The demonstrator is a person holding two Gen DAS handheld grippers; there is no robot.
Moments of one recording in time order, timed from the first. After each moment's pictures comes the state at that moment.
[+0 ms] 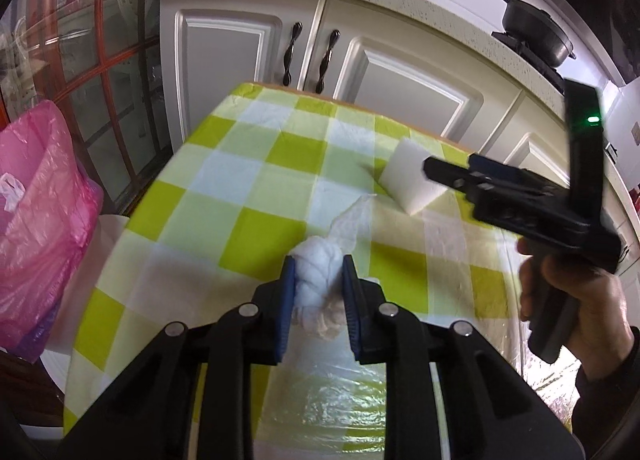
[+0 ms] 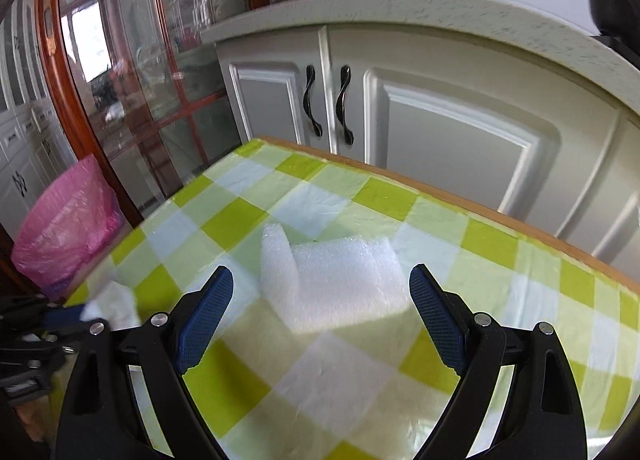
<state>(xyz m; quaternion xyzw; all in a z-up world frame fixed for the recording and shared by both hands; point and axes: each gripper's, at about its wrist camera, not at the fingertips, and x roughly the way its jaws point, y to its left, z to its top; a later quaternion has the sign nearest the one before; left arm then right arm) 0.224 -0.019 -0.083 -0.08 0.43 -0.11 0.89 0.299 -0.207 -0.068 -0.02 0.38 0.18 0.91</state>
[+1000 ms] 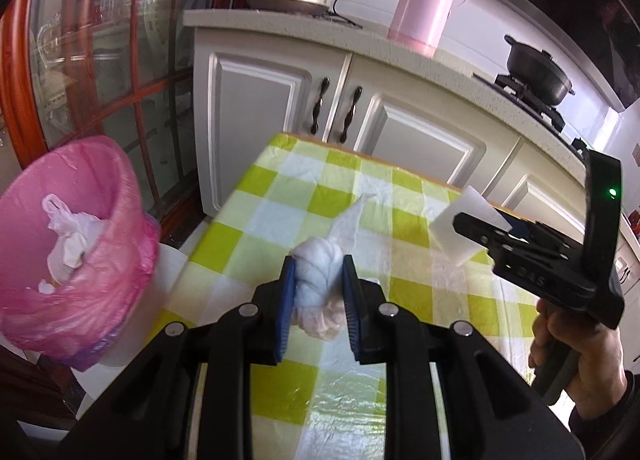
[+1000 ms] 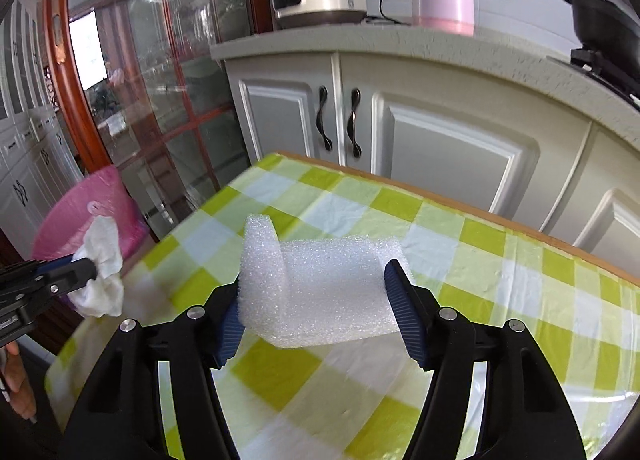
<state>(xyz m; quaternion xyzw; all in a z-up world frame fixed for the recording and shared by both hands) 0.190 0.025 -0.029 -0.09 0.37 -0.08 0.92 0.242 -0.194 -0.024 -0.01 0.35 0.16 0.92</state>
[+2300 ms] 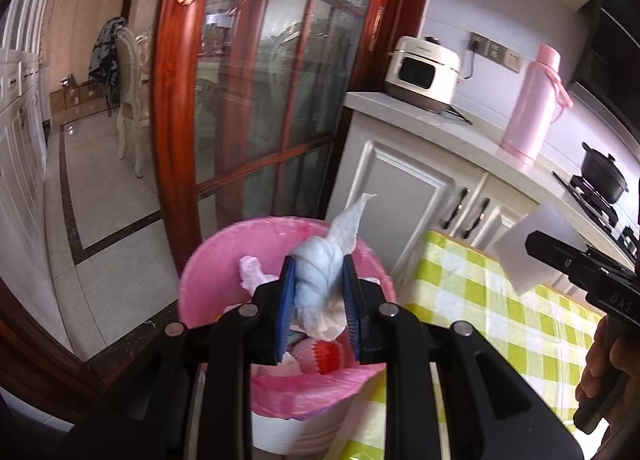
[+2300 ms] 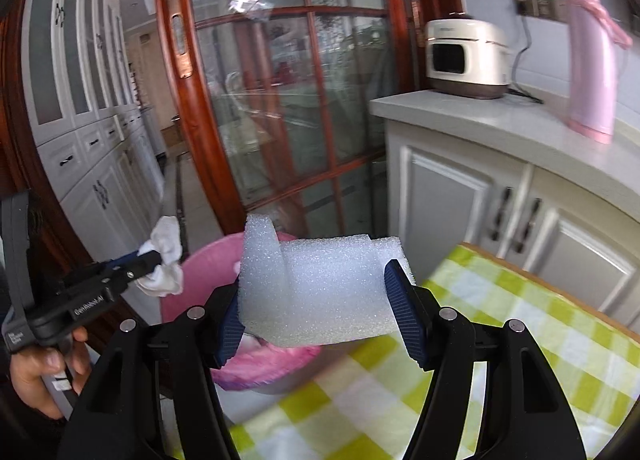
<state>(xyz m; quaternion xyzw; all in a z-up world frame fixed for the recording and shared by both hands) 0.143 0.263 0.042 -0.13 0.29 0.07 0.95 0.218 0.019 0.076 -0.02 0.29 0.32 0.90</state>
